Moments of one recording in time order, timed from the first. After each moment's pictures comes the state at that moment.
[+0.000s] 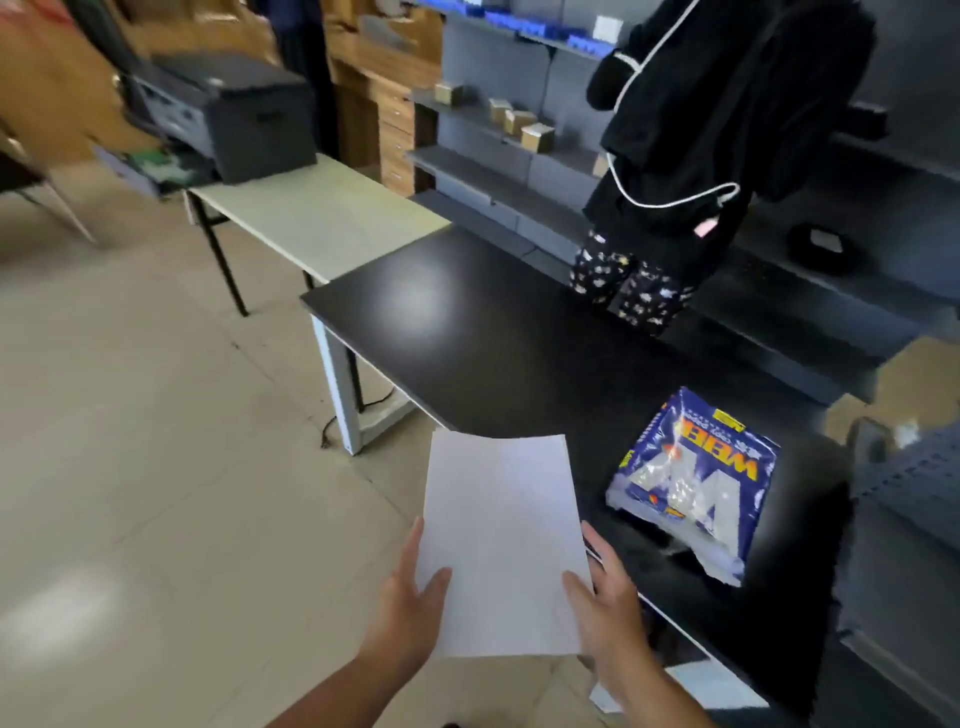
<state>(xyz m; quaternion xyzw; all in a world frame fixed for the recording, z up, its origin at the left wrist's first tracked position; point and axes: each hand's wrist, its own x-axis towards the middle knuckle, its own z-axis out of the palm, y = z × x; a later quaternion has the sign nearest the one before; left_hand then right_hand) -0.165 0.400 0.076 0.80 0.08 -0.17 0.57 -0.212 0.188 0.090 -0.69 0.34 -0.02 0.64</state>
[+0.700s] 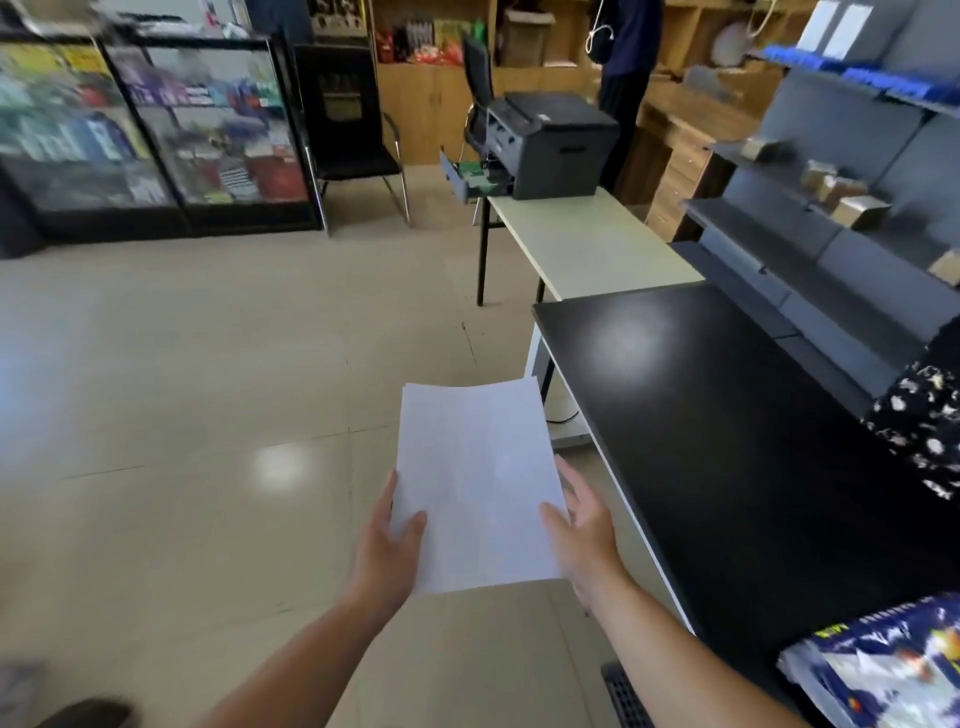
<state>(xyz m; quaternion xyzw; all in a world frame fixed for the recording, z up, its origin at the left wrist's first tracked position) -0.181 0.510 0.106 0.74 0.34 0.07 0.58 -0.082 0.315 0.119 -0.74 0.03 0.17 0.65</state>
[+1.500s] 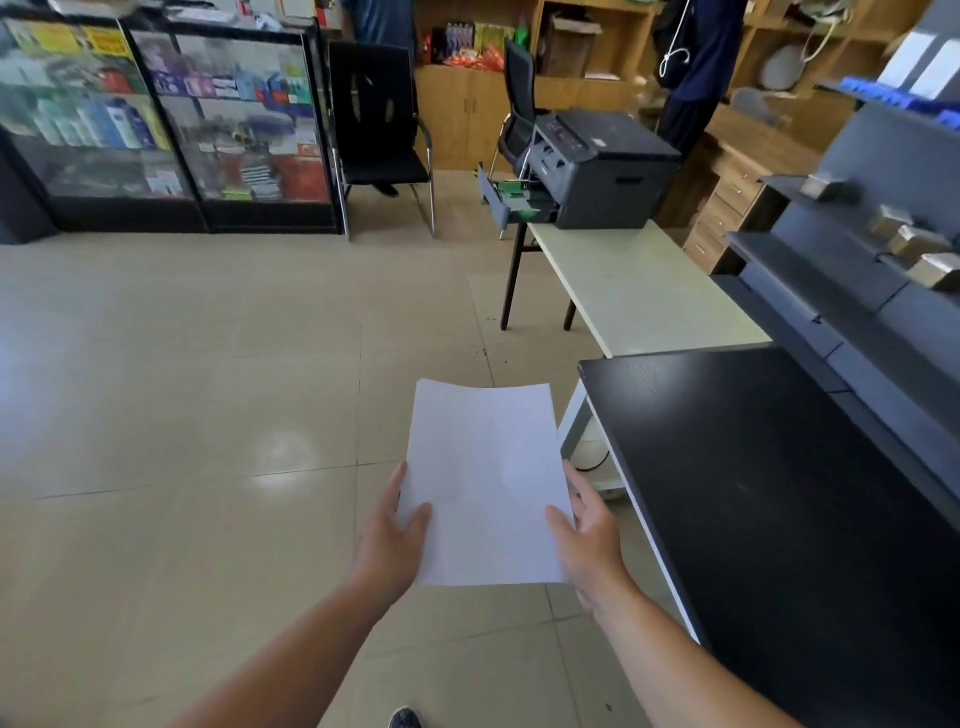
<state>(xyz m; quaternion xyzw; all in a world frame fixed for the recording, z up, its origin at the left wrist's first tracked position) -0.024 0.650 0.090 0.73 0.33 0.06 0.60 0.078 0.451 0.106 -0.75 0.03 0.19 0.63</state>
